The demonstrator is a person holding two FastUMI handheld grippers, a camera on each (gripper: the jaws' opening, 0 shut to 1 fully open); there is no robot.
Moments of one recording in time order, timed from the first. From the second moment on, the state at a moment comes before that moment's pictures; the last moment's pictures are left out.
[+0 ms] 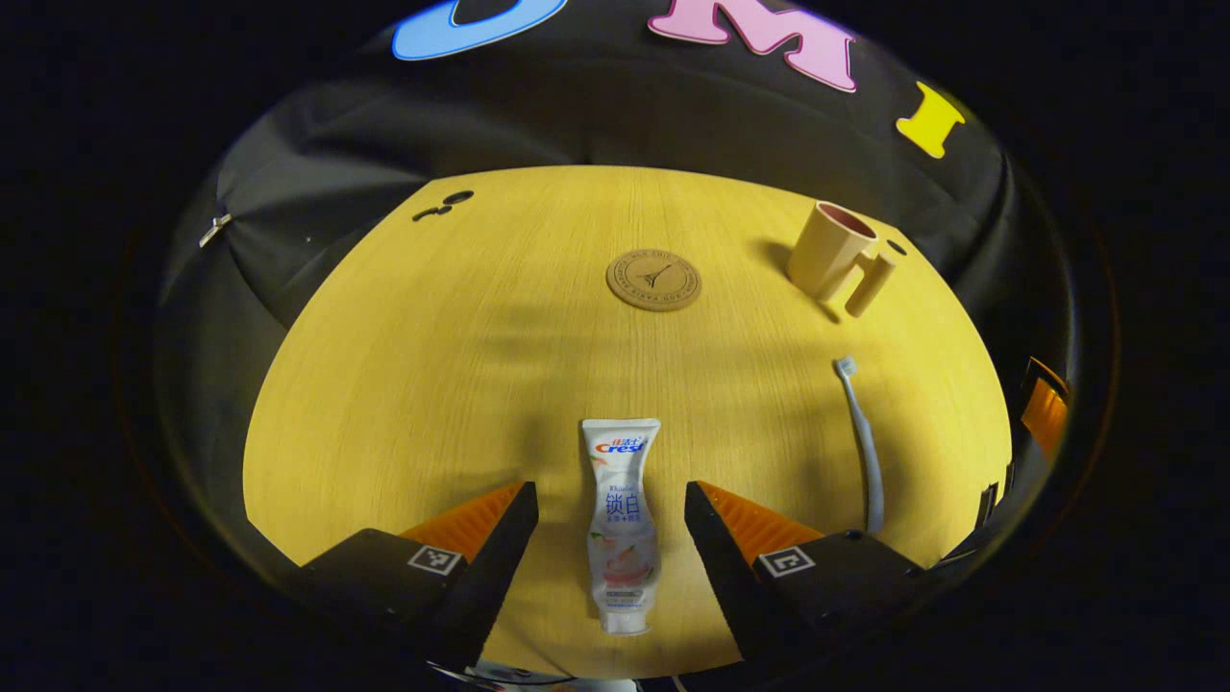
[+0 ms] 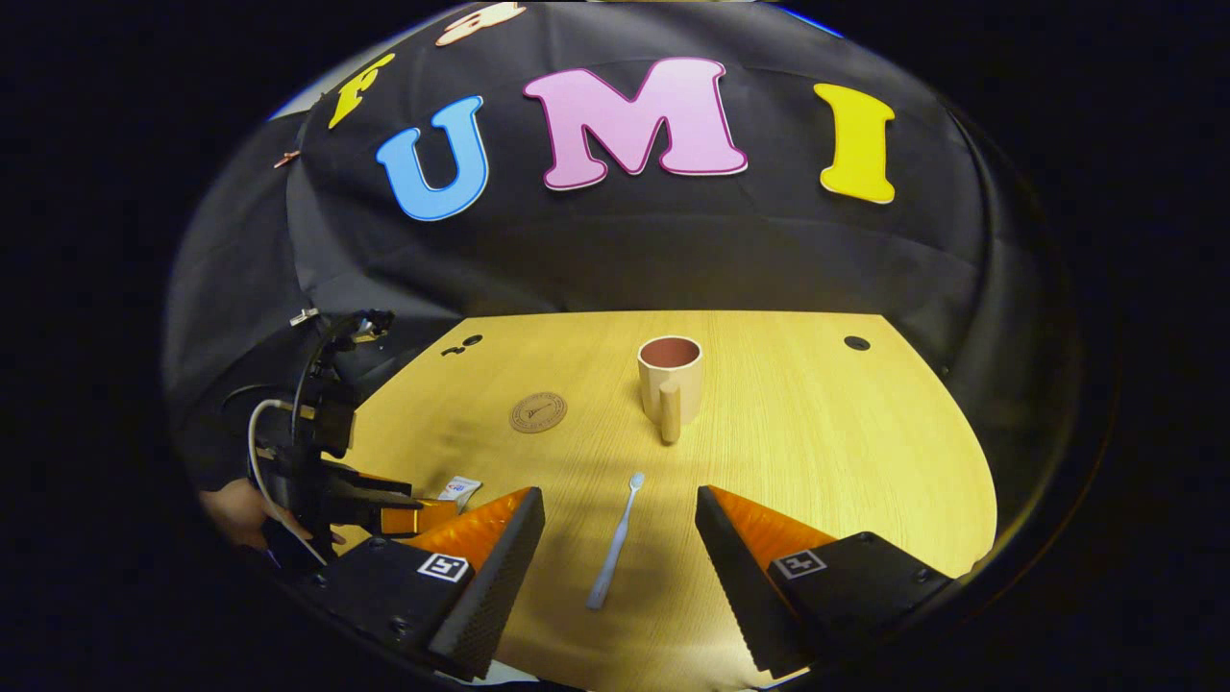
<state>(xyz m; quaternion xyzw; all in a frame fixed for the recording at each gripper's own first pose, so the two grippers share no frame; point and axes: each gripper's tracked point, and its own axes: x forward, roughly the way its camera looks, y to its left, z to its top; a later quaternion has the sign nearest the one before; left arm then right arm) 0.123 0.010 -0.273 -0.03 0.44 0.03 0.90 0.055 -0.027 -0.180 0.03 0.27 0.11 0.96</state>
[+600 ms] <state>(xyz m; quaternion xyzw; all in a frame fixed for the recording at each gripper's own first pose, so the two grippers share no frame) 0.132 0.000 -0.300 -0.02 0.51 0.03 0.86 0.051 -0.043 -0.226 0.07 0.33 0.09 0.94</state>
